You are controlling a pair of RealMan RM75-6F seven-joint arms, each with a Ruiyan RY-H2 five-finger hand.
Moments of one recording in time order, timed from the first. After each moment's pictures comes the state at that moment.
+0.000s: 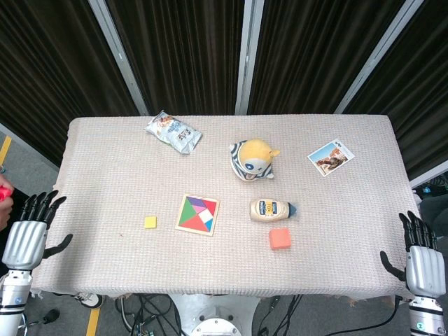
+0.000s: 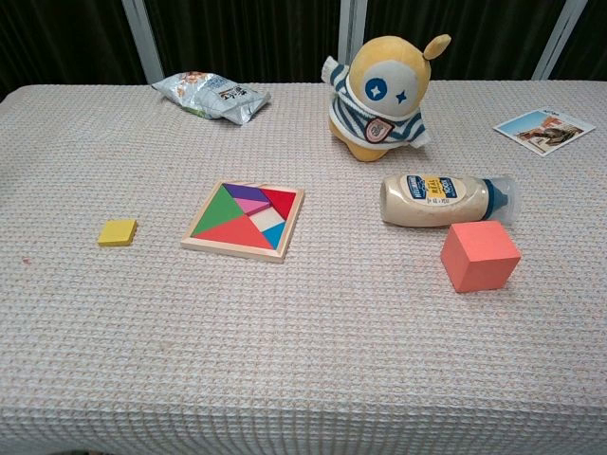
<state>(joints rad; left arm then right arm) -0.12 -1.22 -0.05 -1.53 1.53 1.51 0.01 -0.03 -1.28 0.09 -1.55 -1.45 1.57 0.02</state>
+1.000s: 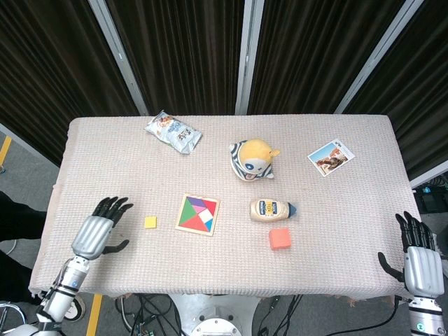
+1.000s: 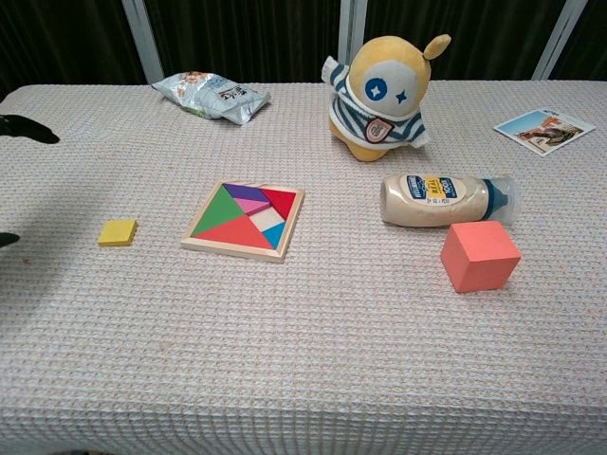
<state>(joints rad) -0.30 -1.37 -0.05 -1.60 1.51 1.22 0.11 -0.03 -1.28 0.07 -1.51 -1.48 1.57 0.04</state>
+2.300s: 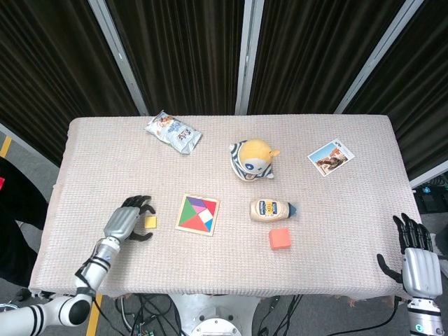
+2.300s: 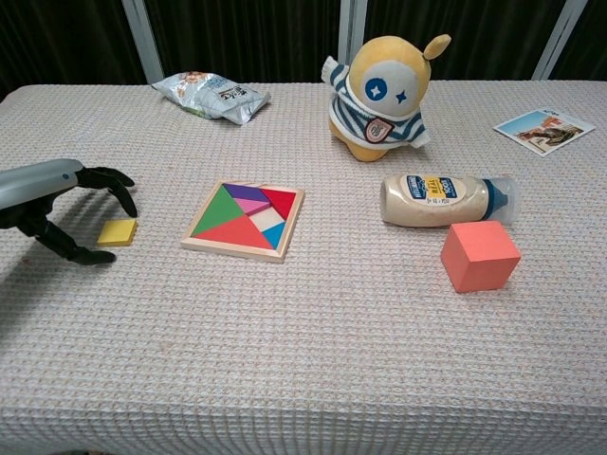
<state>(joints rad) -0.49 -1.51 -0.14 -1.54 1.09 0.94 0.19 -0.03 -1.29 0.07 -1.49 -1.48 1.56 0.04</state>
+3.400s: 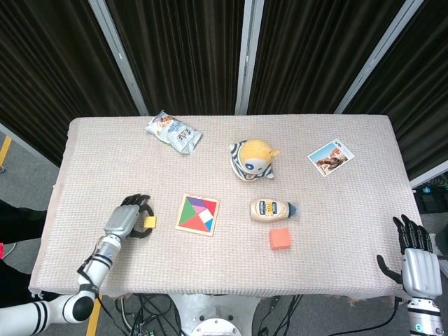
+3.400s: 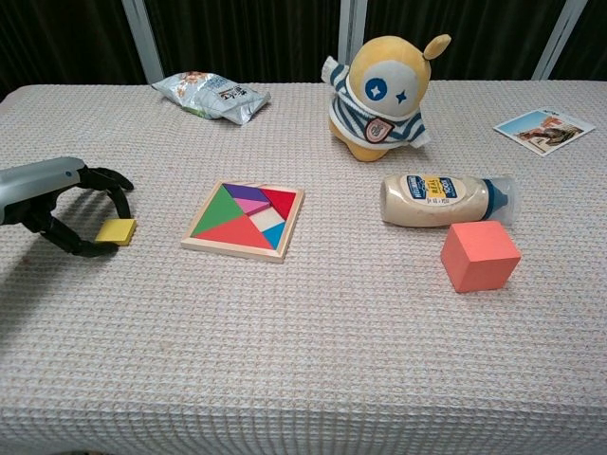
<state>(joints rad) -0.52 -1.51 -0.14 -1.55 1.00 0.96 0.22 -0.03 -1.29 0.07 -1.49 -1.46 1.54 0.03</state>
